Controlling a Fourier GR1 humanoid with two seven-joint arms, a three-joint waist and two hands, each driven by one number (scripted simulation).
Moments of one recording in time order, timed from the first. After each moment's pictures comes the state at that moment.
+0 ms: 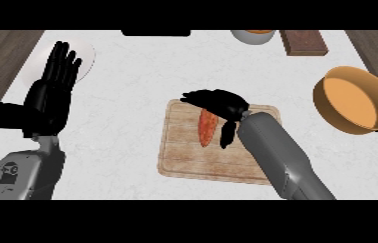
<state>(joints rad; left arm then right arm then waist) -0.27 0.25 0.05 -1.56 0.19 0.15 0.06 -0.74 -0.05 0.33 -0.69 0.88 0.21 -0.49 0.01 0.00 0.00</state>
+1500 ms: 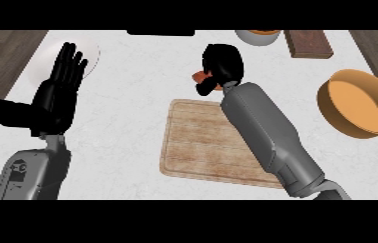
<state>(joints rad) -0.28 0.22 0.05 -1.53 0.16 0.12 0.04 -0.97 0.00 0.23 -0.67 0.95 -0.19 0.36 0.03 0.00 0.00</state>
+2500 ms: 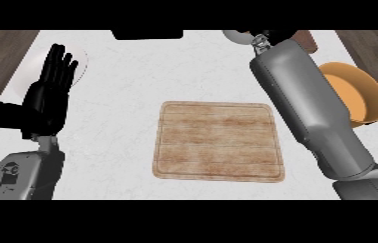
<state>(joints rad) -0.27 0.22 0.09 -1.54 0.15 0.14 0.05 -1.09 -0.19 0.21 -0.95 1.37 -0.25 1.09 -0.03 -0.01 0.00</state>
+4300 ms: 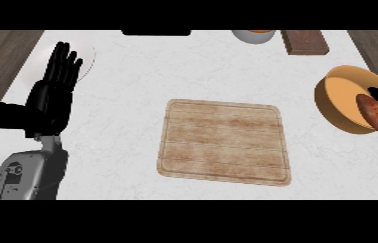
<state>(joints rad) -0.28 0.20 0.09 -1.56 0.13 0.11 0.06 -0.49 -0.57 -0.35 -0.98 0.80 -0.25 0.44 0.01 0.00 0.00</state>
